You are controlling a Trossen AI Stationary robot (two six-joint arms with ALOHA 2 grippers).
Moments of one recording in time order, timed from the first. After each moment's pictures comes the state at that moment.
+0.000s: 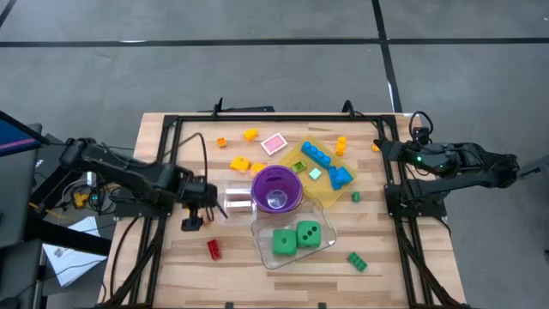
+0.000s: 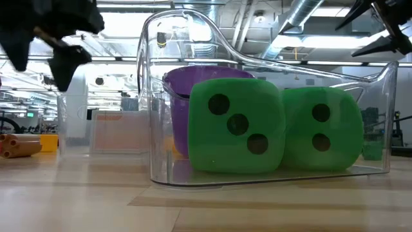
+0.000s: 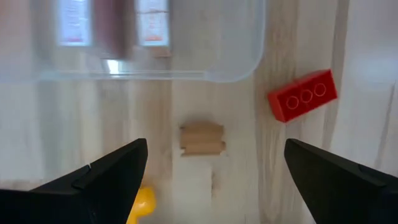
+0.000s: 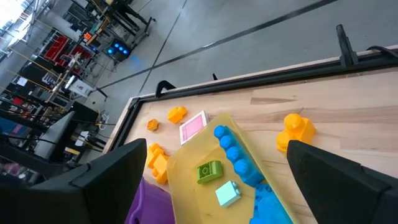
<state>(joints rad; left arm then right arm) -0.24 1.13 0.84 -1.02 0.04 -0.25 0.12 0.35 0.78 -1.00 0.79 1.20</state>
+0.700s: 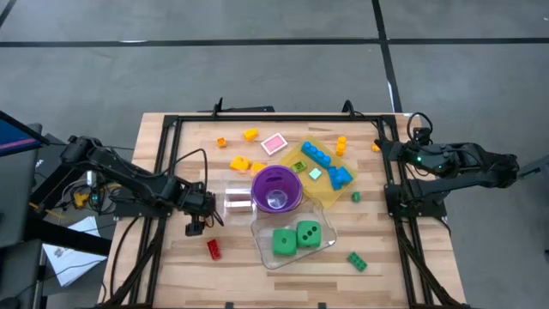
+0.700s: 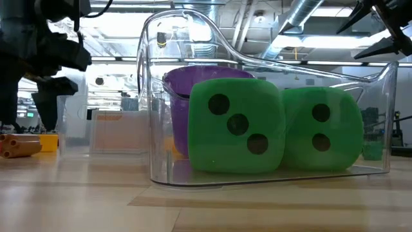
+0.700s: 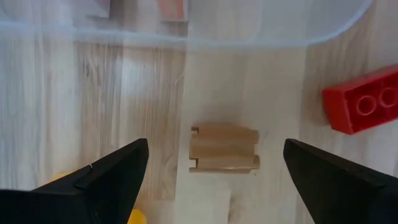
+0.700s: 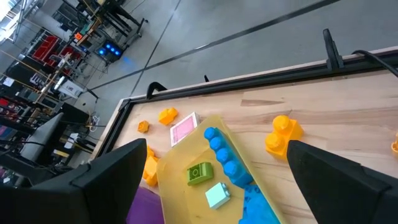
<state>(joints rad) -0.33 1.13 0.58 -0.77 -0.06 -0.40 0.12 0.35 0.78 -1.04 0.81 1.22</state>
